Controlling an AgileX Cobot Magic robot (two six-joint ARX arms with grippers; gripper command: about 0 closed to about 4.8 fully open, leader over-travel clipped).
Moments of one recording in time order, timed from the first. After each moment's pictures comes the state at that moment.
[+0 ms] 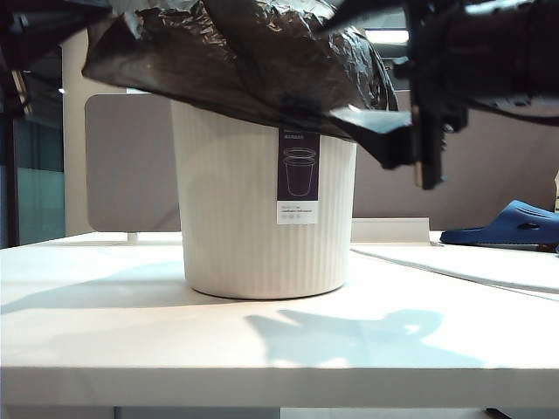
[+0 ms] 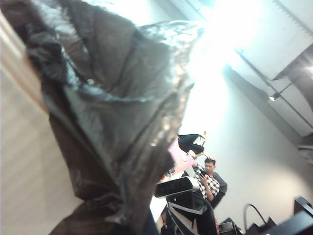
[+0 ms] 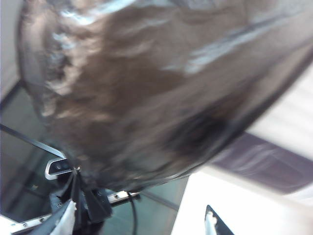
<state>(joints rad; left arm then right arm) -0.02 1.27 0.37 1.42 1.00 -1.23 0.74 1.41 0.30 1.32 -0.03 1.18</state>
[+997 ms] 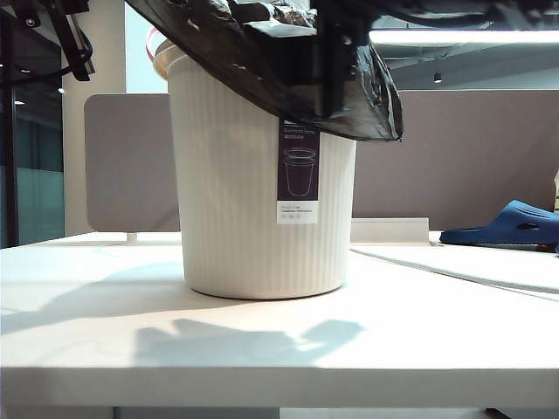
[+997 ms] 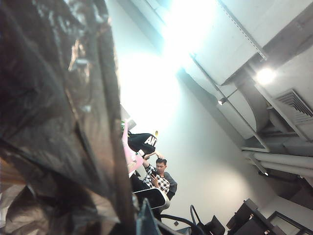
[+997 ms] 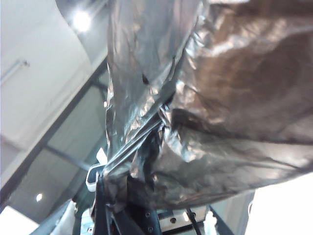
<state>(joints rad) -0.31 1.20 0.37 1.42 0.79 -1.32 1.06 1.47 0.46 1.40 0.31 1.15</state>
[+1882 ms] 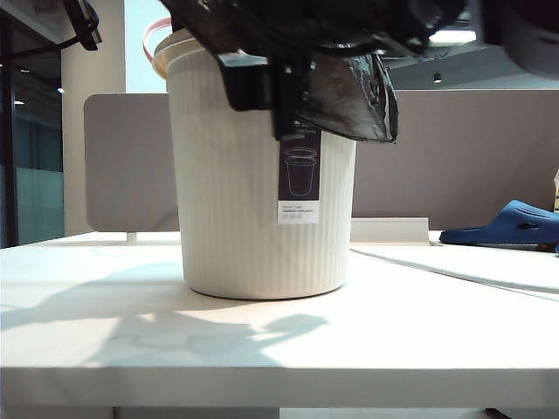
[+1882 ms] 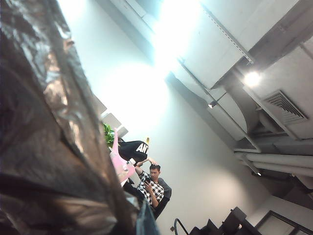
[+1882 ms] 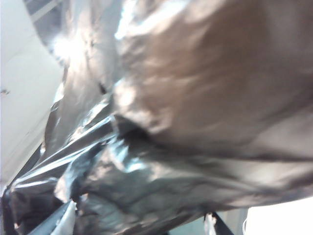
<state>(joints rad) -0.31 1.19 0.44 1.42 0.78 -1.34 1.09 1.64 0.61 1.40 0.44 1.18</state>
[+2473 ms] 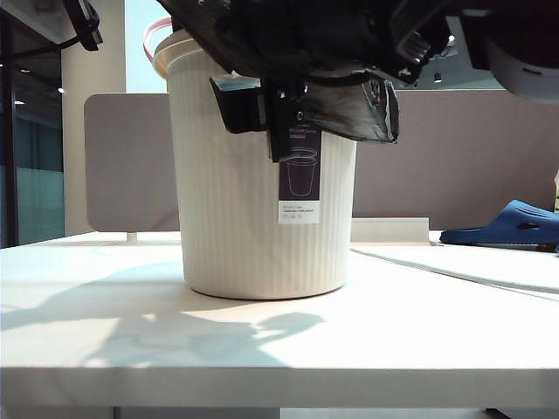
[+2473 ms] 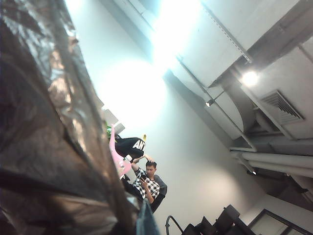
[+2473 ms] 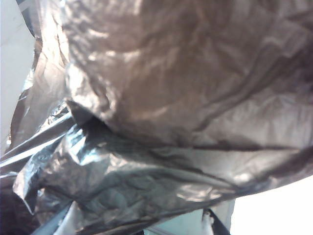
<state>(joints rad) -0.31 1.19 0.44 1.42 0.80 -1.37 1.07 1.68 0.61 1.40 0.42 1.18</state>
